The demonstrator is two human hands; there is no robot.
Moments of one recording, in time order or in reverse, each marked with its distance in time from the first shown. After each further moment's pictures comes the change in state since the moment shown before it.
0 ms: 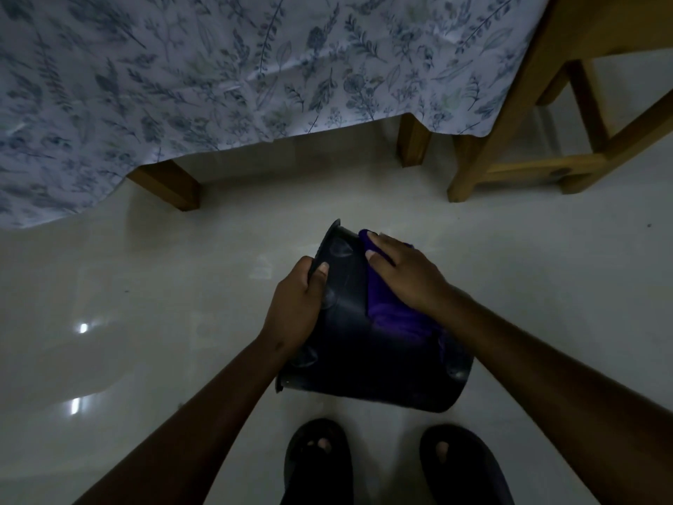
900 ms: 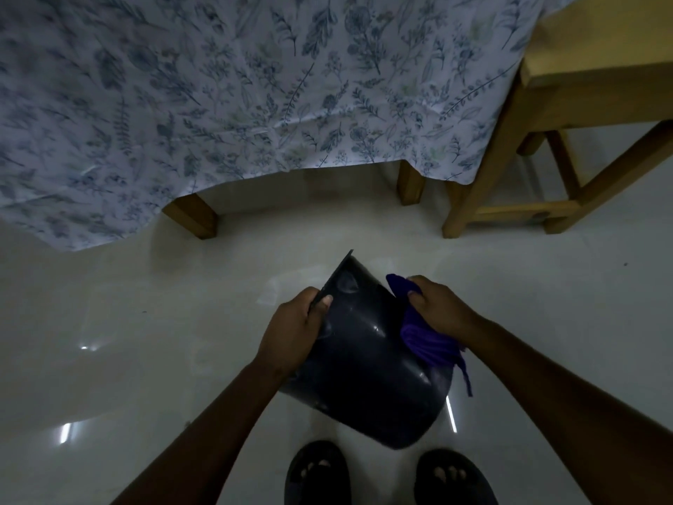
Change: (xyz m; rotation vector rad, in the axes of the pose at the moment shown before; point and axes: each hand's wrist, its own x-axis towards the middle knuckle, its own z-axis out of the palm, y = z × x) left_hand -0.021 0.012 -0.030 0.065 -0.021 0.138; right_hand -0.030 0.023 -0.044 0.137 -0.075 0.089
